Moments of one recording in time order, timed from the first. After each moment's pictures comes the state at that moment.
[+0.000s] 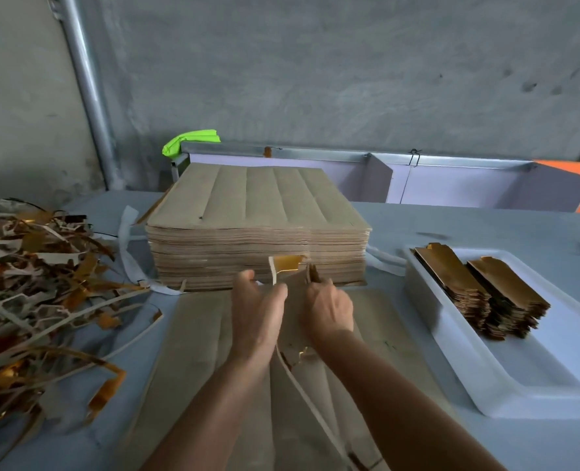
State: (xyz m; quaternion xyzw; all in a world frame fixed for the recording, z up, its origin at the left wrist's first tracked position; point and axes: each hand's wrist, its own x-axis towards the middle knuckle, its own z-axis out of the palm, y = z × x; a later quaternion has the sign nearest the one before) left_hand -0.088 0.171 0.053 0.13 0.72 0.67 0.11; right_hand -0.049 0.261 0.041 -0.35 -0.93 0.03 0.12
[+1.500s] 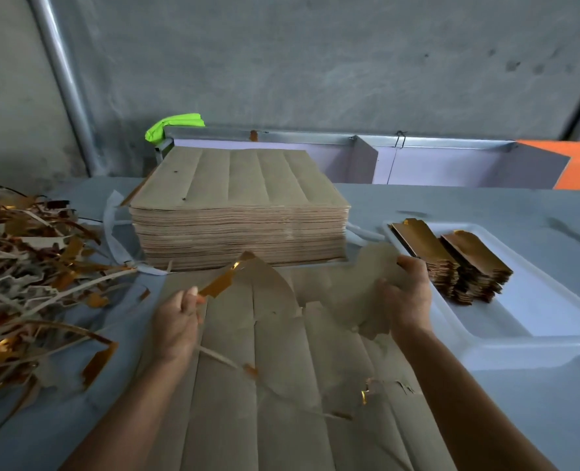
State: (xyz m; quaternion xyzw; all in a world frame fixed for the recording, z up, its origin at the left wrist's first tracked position) left_hand -0.146 0.109 -0.024 0.16 0.79 0.59 -0.02; right_hand 0.065 0.320 0.027 -0.44 -0.63 0.45 0.45
